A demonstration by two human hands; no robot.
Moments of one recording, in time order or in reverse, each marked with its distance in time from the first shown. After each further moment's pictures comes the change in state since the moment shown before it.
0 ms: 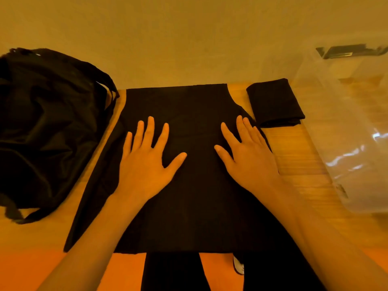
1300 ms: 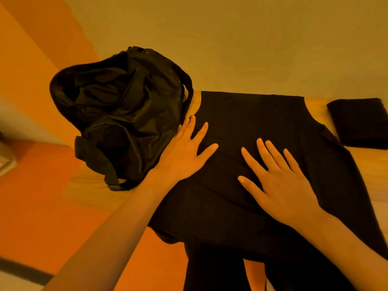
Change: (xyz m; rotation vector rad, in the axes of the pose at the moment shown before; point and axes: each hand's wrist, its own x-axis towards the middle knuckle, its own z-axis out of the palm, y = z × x) left_hand 0.004 -0.091 0.001 -0.155 -0.032 0.002; right_hand -0.026 -0.085 0.010 -0.165 -0.089 -0.257
